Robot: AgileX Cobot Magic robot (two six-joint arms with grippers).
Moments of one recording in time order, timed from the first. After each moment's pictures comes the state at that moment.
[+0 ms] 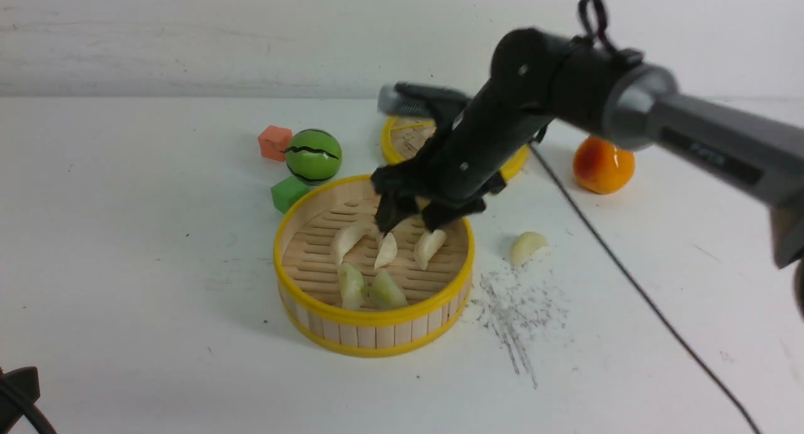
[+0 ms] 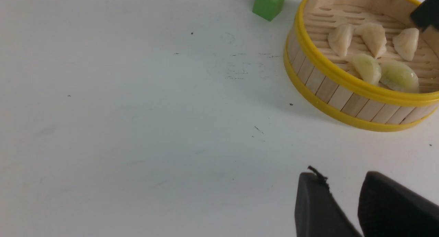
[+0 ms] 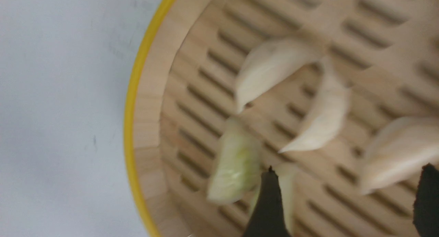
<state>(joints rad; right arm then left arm) 0.44 2.15 -1.98 0.41 0.97 0.01 -0.57 0.43 -0.45 0.51 0.69 -0.73</state>
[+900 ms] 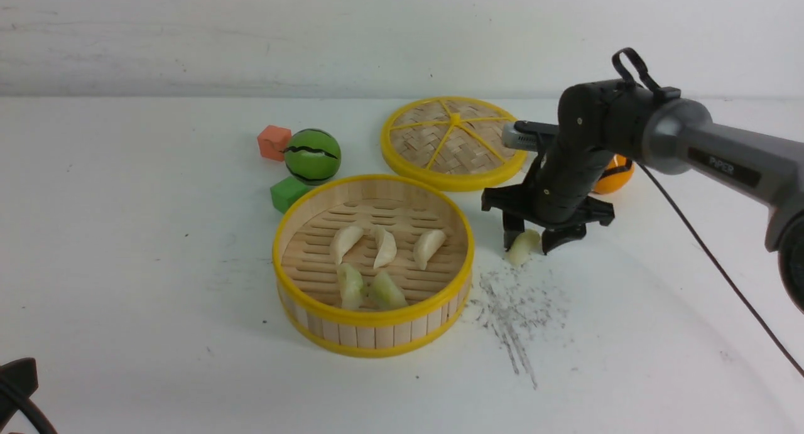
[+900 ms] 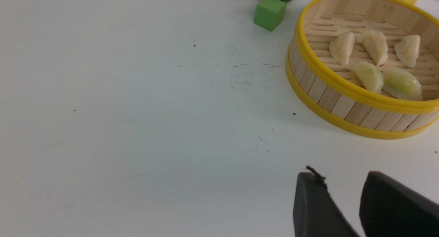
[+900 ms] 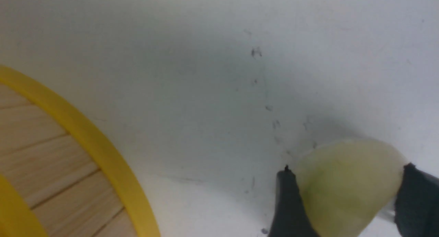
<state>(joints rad) 0.29 2.31 -1.92 0.08 0.91 0.37 -0.57 0.43 -0.45 0.54 0.67 -0.73</state>
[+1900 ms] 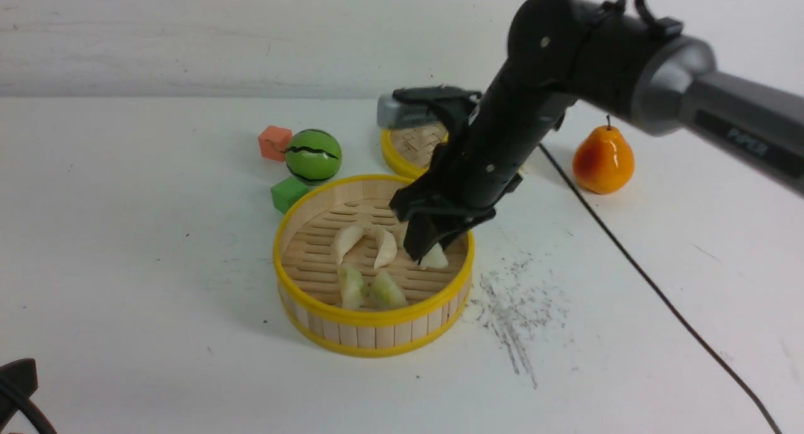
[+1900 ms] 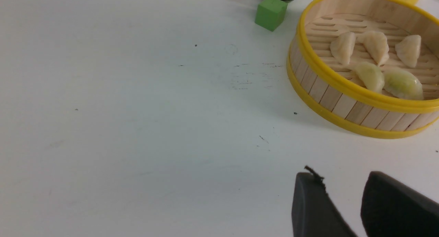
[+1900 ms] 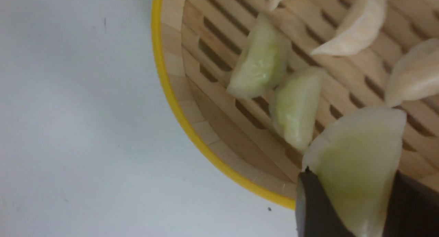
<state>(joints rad) 0.50 2.13 -1.94 0.40 1.15 -0.18 -0.57 0.43 -0.45 0.54 0.67 -0.73</state>
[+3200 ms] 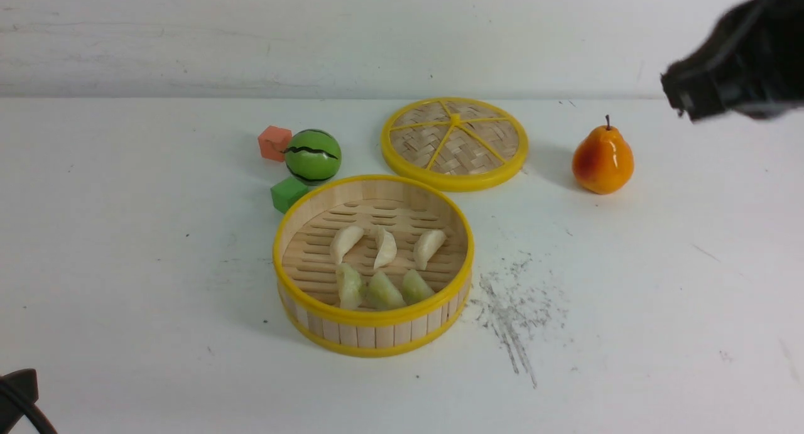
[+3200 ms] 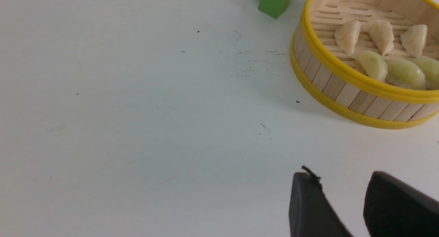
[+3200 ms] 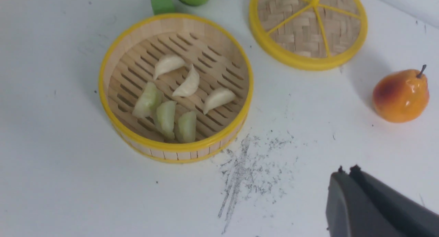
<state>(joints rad) 0.51 1.12 -1.32 -0.01 0.86 0.01 -0.57 0.43 -0.45 0.52 0.70 -0.73</state>
